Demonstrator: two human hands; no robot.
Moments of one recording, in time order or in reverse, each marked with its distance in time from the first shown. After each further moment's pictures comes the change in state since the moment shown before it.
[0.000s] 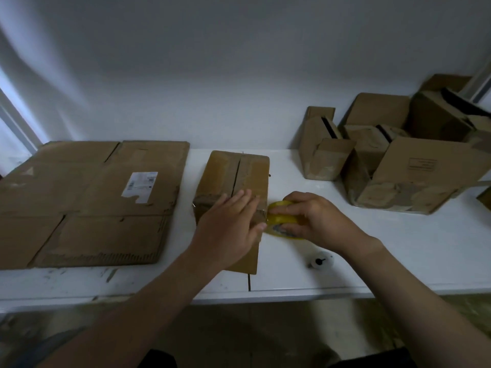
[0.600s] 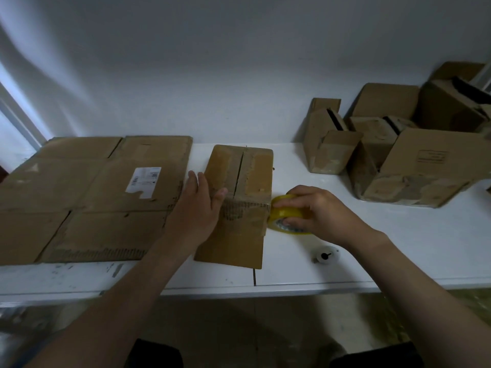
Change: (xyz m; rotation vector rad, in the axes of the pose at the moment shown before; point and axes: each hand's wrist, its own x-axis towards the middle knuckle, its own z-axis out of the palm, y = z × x) left_hand -0.004 -0.043 -0.011 -0.368 -0.067 -0.556; right_hand 0.002 -0.006 -0.001 0.043 -0.037 0.100
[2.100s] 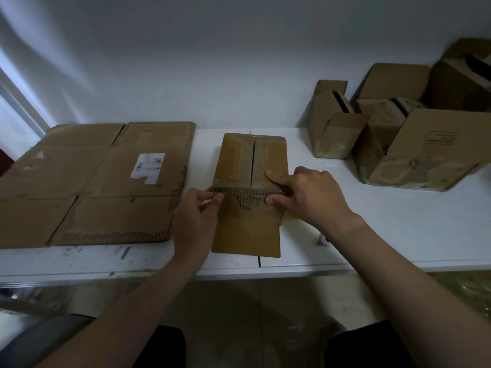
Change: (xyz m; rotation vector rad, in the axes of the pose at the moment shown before) left_hand -0.040 -0.023 0.039 -0.616 0.381 -0.014; right_hand 0.017 -0.041 0.013 -0.374 0.063 0.235
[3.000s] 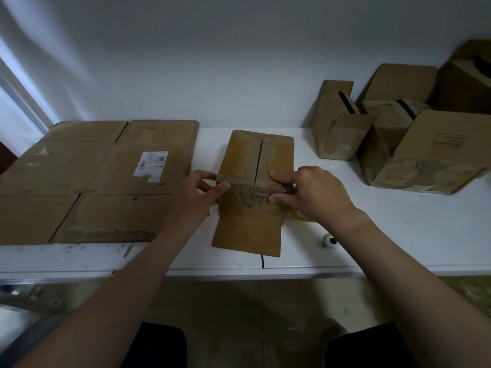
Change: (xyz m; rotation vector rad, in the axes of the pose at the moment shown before) left_hand 0.055 -0.005 -0.011 0.005 -0.244 -0.110; right_hand 0.009 -0.004 -0.005 0.098 -0.034 0.027
